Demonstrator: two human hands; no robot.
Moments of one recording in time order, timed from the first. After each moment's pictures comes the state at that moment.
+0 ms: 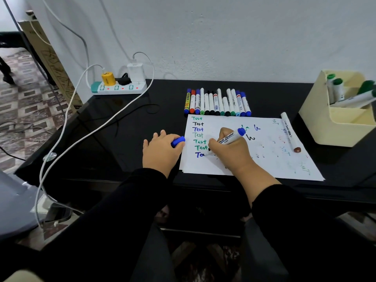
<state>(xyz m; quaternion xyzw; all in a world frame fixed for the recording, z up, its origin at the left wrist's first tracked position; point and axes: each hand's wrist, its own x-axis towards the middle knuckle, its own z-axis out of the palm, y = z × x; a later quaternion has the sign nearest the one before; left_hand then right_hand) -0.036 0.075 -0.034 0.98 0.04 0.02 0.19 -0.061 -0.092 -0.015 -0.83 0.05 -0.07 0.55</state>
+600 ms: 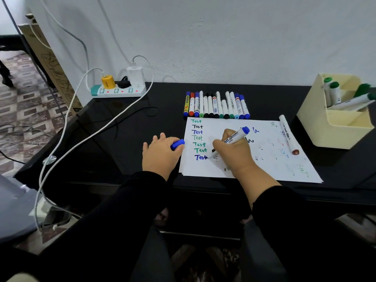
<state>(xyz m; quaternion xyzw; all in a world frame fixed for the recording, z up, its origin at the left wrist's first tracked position) -0.037 0.075 -0.032 0.98 0.04 0.01 0.19 -0.057 -0.096 -0.015 -0.80 0.09 -0.07 0.59</state>
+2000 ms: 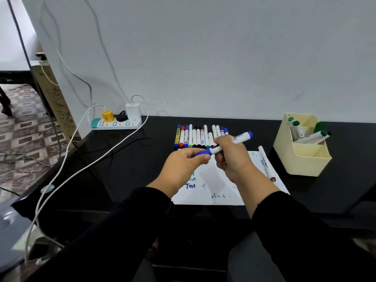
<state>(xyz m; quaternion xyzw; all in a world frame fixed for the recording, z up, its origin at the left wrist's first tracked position) -0.078 0.017 0.057 0.78 -0.04 -0.04 0.62 -0.065 -0.114 0.066 -0.62 0.12 -0.04 0.78</state>
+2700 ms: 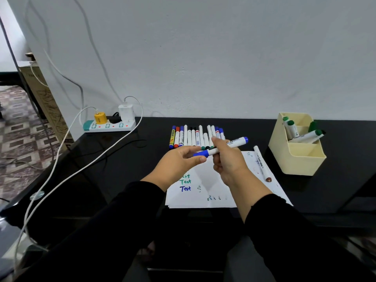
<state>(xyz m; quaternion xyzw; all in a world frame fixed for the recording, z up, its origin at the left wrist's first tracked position) -0.051 0.020 0.052 0.85 -0.11 -0.06 0.50 -0.055 -0.117 0.055 -0.58 0.19 -0.05 0.79</state>
